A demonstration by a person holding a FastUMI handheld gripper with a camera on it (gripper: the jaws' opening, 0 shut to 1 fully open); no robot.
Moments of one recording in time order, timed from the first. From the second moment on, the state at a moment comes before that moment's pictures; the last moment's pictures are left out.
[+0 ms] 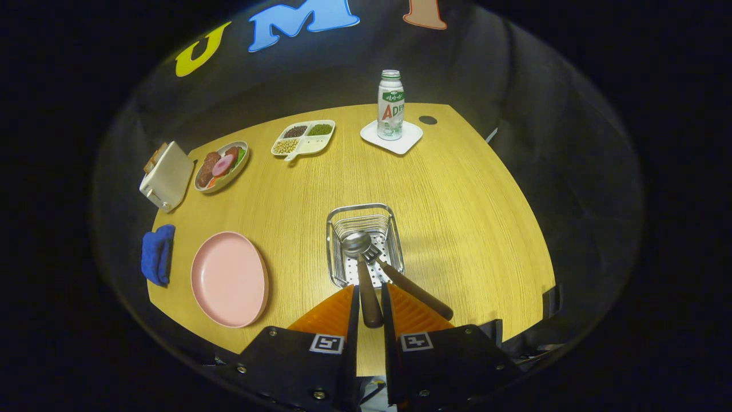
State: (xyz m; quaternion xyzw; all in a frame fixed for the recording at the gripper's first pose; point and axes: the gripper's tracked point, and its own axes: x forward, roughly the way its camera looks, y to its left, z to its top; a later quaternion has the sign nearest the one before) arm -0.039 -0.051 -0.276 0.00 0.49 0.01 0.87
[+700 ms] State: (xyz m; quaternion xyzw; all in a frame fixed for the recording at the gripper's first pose) arm 0.035 -0.034 -0.107 -0.06 0.17 0.01 0.98
